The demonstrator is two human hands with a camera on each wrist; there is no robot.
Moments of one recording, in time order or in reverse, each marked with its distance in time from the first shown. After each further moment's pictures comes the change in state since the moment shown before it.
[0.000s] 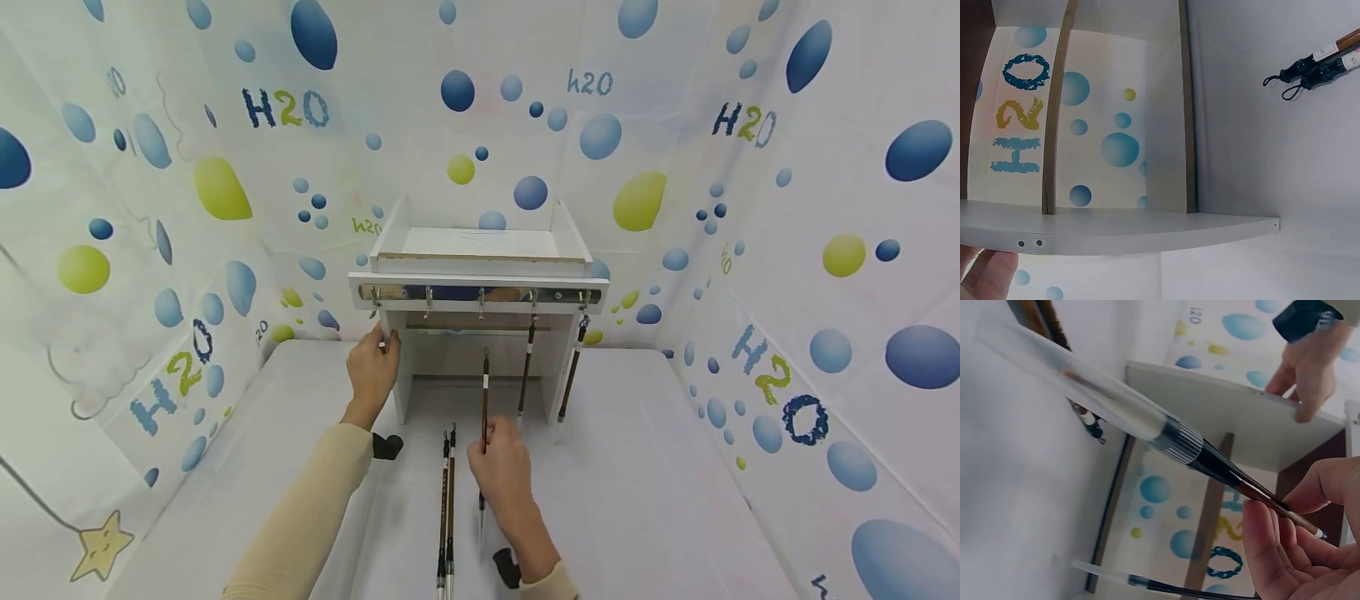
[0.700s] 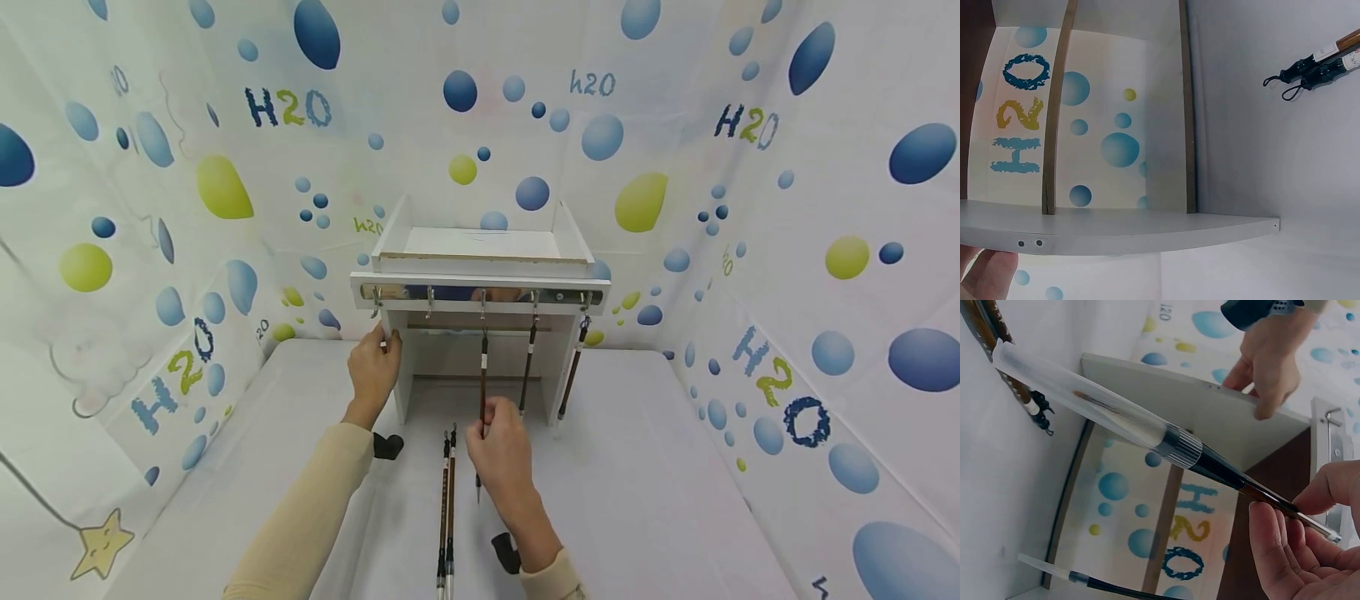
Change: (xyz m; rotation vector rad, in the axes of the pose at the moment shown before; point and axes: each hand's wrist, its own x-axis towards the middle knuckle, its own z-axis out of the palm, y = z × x) left_hand -0.001 -0.003 0.002 -0.010 0.008 0.006; right_hand 0.018 -0.014 -0.012 0.059 0.110 -0.150
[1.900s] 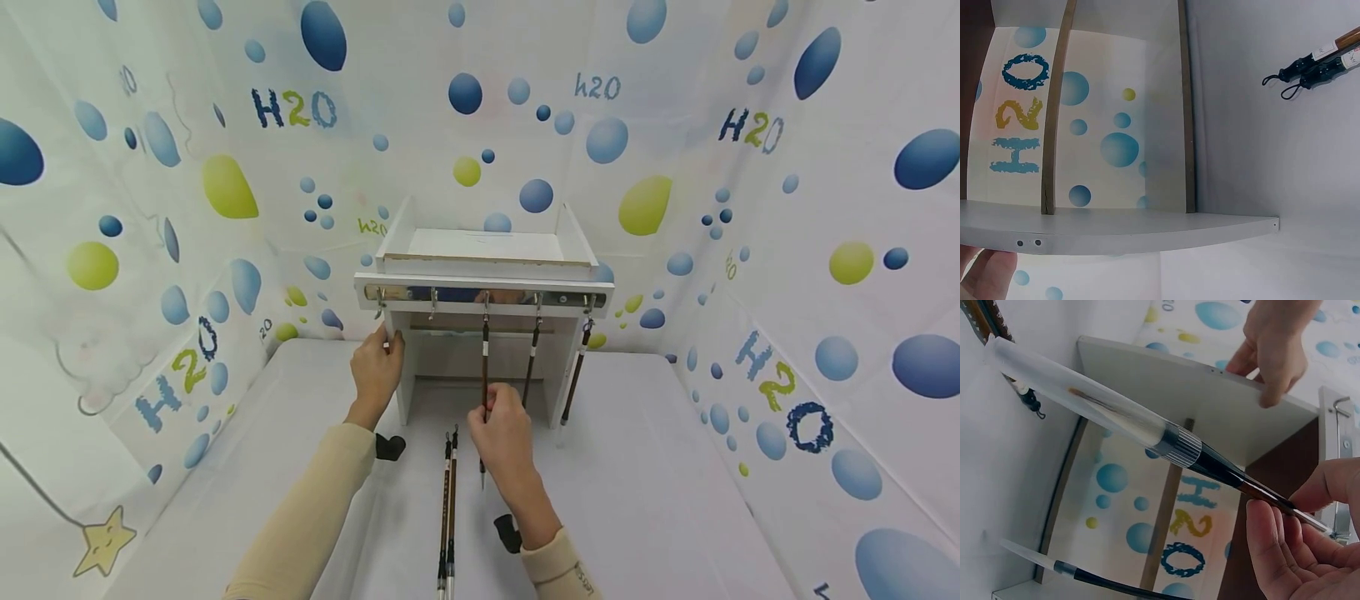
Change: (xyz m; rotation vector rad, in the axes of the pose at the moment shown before) left_hand 0.000 0.002 -0.002 0.010 -0.006 -0.010; right_hand 0.023 0.002 0.005 -0.020 -0.011 0.014
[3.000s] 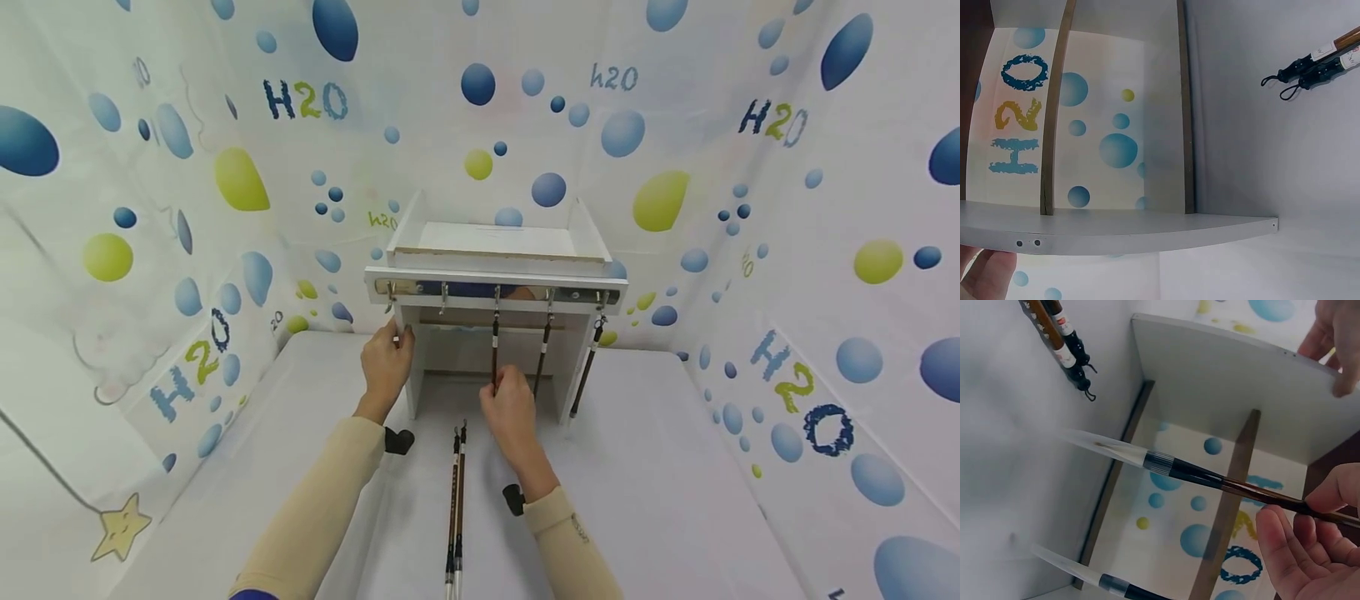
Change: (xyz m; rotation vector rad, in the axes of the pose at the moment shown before) left_hand 0.002 0.001 -0.002 0.001 0.008 0.016; right_hand 0.027 0.033 0.038 0.013 -0.118 0.116
